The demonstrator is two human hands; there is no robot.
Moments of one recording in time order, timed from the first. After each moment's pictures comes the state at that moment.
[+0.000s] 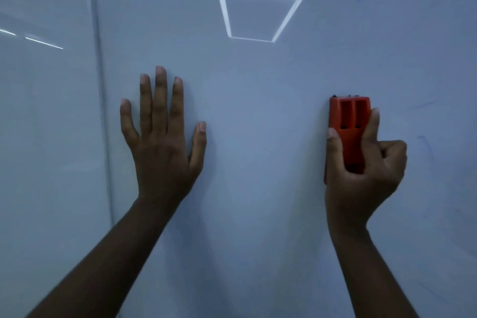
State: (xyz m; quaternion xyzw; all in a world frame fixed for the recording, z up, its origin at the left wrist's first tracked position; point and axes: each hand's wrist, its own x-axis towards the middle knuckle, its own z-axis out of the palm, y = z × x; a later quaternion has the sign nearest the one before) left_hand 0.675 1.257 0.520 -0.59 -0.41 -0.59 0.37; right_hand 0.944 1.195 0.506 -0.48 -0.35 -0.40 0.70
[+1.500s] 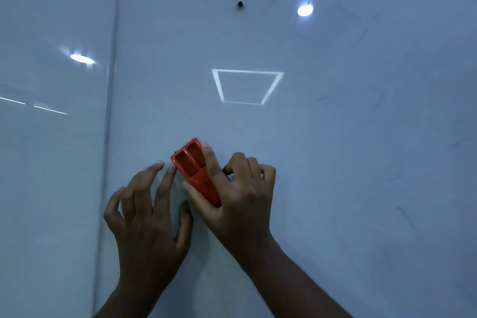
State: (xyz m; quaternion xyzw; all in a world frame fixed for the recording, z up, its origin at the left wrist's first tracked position) left_hand 0.667 1.253 0.534 -0.57 -0.39 -0.60 0.40; right_hand 0.815 1.220 0.588 -0.36 -0.56 -0.51 0.55
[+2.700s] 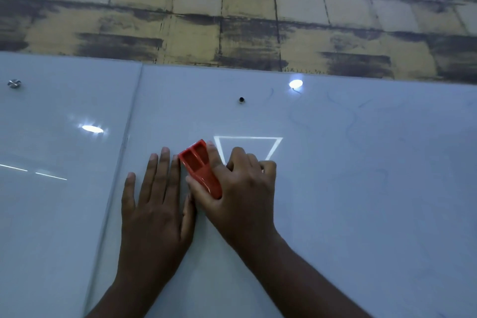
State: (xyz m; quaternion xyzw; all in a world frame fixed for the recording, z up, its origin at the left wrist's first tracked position) left_hand 0.660 1.289 0.685 -0.54 -0.35 -0.59 0.48; right_hand 0.808 1.232 0.731 -0.33 -0.51 -0.57 0.55
